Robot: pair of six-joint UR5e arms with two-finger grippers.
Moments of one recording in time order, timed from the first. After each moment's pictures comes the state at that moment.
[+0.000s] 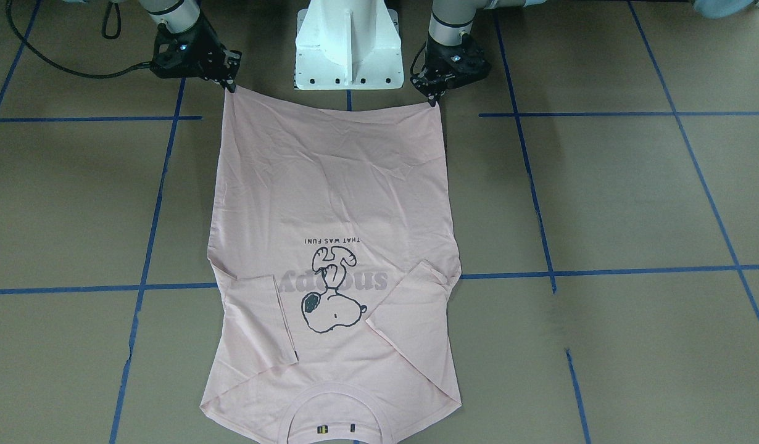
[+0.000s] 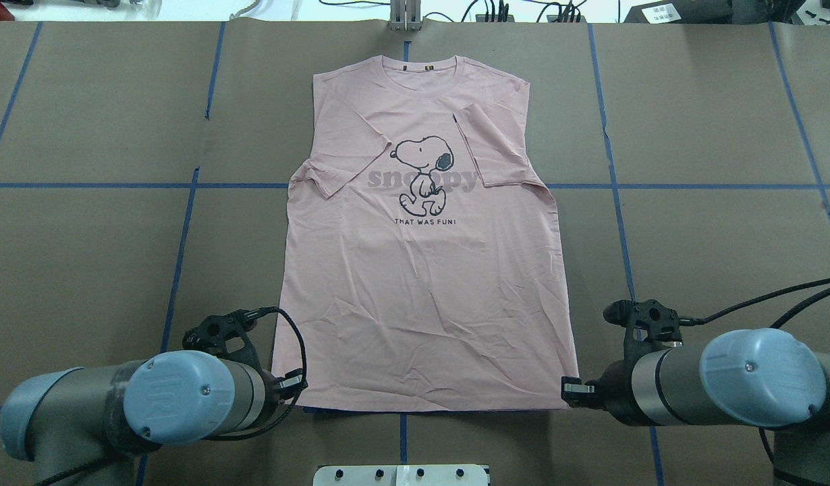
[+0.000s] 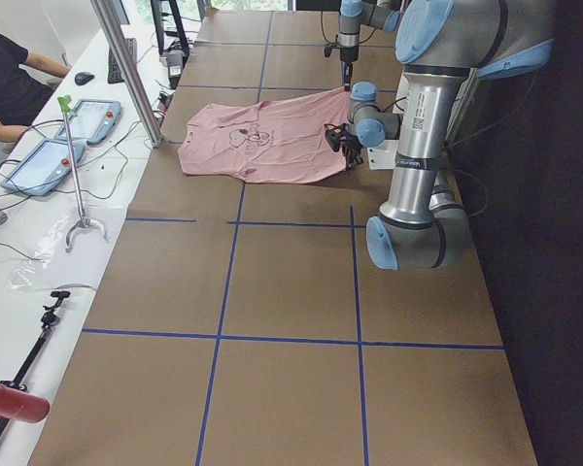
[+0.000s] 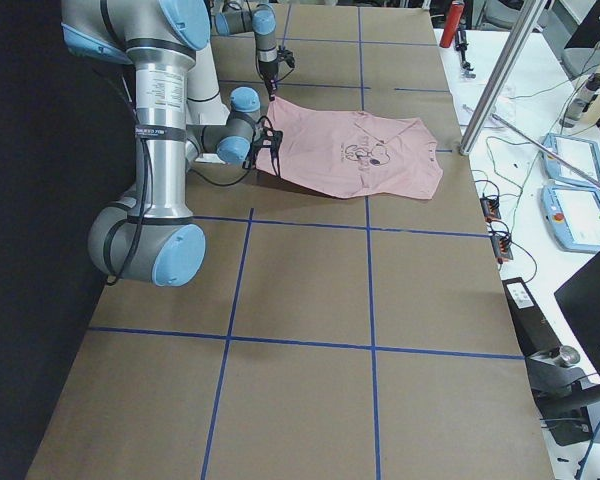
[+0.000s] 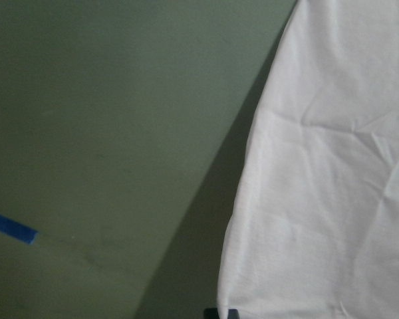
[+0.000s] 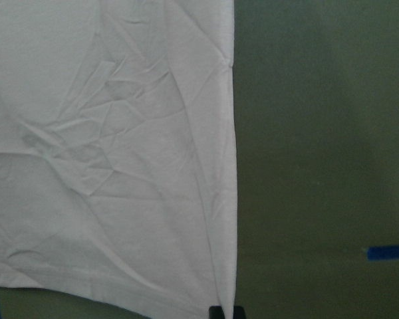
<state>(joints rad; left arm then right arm) -0.17 -1.86 -2.17 -1.51 -1.66 -1.85 0.27 -1.63 2.26 -1.24 1.88 1.57</state>
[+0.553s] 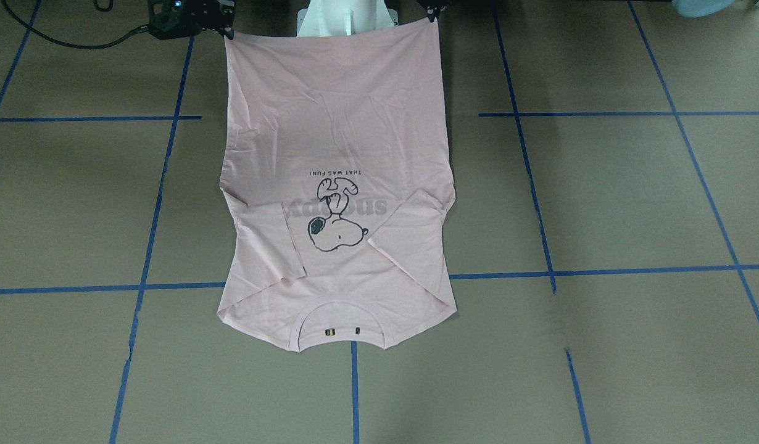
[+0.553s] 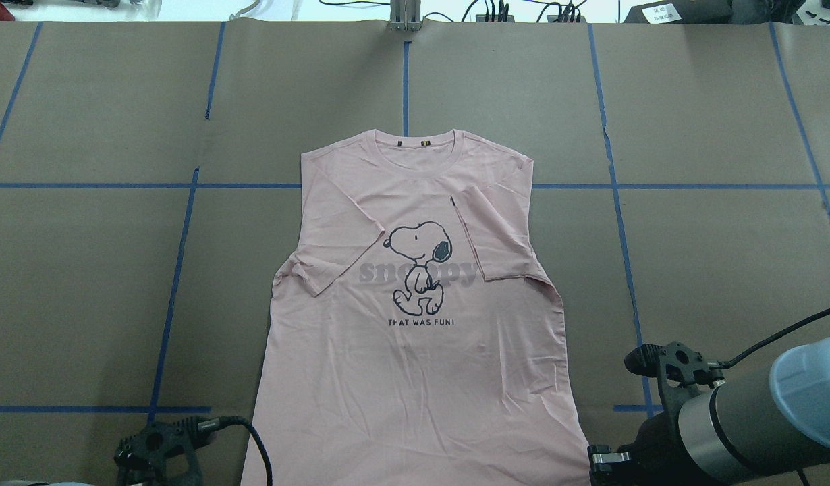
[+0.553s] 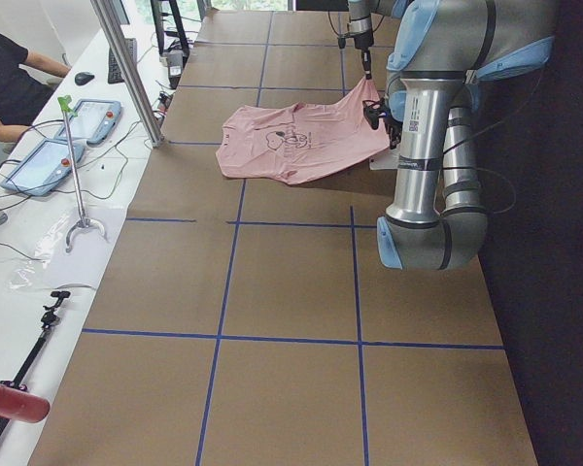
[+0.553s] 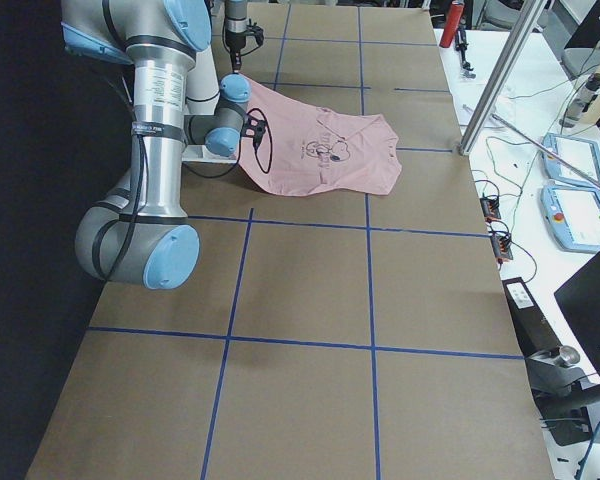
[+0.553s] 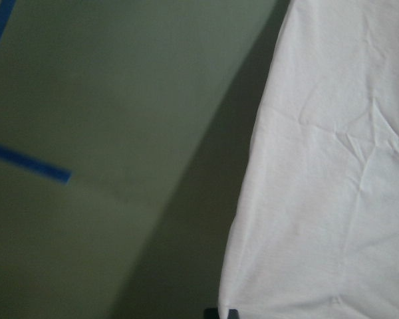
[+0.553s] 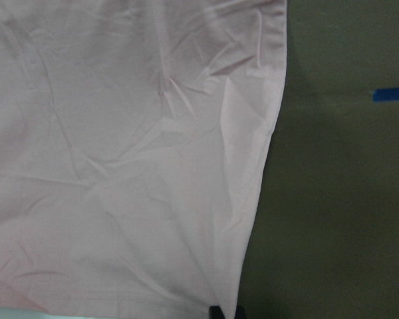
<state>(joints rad) 0.06 -1.83 -2.48 -1.28 -1.68 -1.93 0.22 -1.70 2.39 -1.24 2.03 1.58</state>
